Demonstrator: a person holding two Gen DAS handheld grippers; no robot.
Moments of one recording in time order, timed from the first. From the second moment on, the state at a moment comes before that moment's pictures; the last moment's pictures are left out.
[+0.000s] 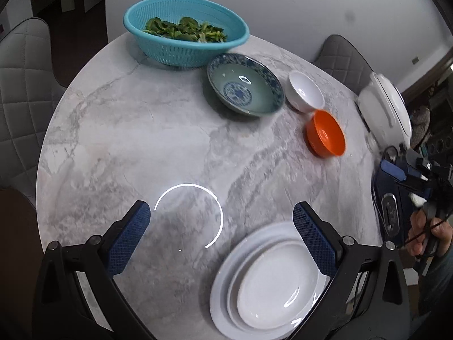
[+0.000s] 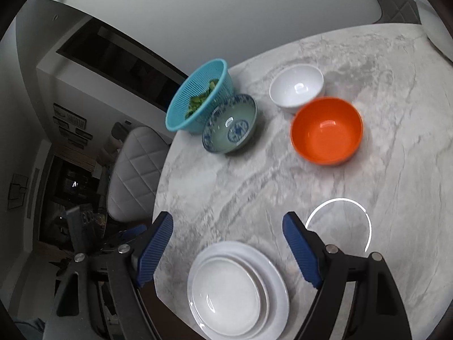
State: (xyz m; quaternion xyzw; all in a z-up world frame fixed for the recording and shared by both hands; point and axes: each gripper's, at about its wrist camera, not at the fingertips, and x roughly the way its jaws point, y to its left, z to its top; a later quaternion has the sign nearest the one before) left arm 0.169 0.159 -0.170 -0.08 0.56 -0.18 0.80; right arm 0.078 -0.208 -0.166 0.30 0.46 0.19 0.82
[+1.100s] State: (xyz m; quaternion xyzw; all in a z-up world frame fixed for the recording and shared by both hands) left arm 0.384 0.085 -0.273 -0.08 0.61 -0.18 0.77; right arm 0.311 -0.160 -0.271 0.29 0.59 0.18 0.74
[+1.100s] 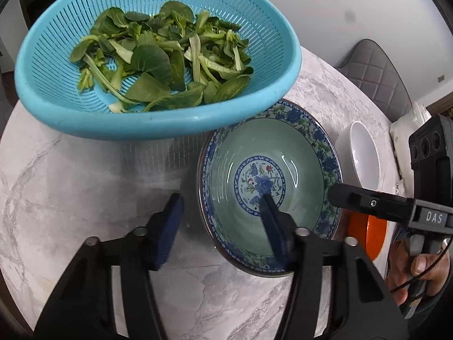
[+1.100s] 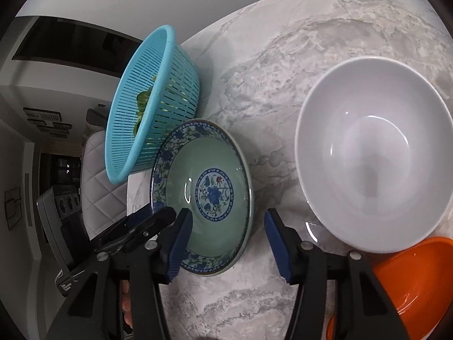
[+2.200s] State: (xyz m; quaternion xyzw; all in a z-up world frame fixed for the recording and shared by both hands) left arm 0.348 0.063 -0.248 -0.05 0.62 -0.20 0.76; right arm 0.272 -0.160 -0.247 0.24 0.58 0.15 0.76
